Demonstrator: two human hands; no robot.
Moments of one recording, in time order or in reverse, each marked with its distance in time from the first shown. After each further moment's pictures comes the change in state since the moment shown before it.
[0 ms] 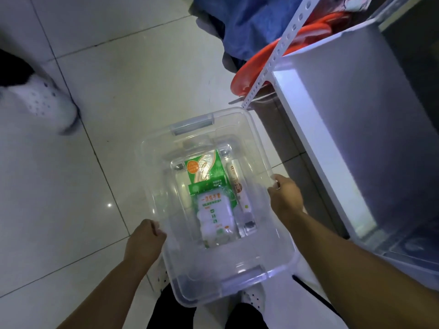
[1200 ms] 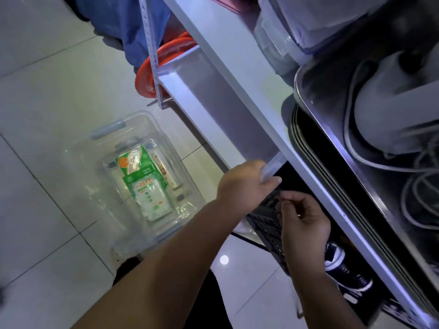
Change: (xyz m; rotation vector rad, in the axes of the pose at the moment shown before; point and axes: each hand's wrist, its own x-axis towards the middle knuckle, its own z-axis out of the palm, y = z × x) left_hand -0.327 0.329 0.109 0.043 -0.128 1.015; right_hand -0.280 0.123 -0.275 0.697 0.529 0.113
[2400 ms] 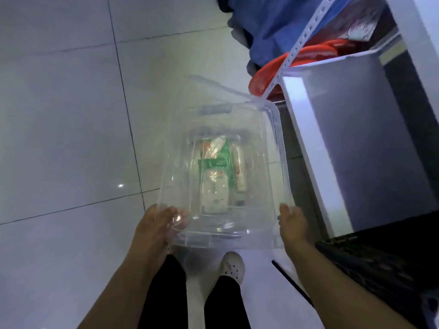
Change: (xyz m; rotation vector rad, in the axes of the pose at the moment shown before) left_hand -0.213 -0.263 -0.093 -1.114 0.720 -0.840; right_hand 0.014 0.126 0.235 -0.392 -0.482 0.156
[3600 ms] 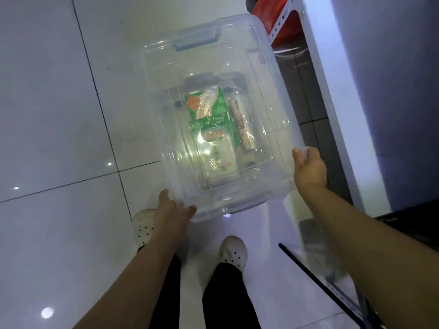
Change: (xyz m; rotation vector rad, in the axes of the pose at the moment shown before) left_hand 0.110 -0.139 0.023 0.631 0.082 -0.149; right_hand 0.135 0.026 0.047 -0.190 0.082 -0.292
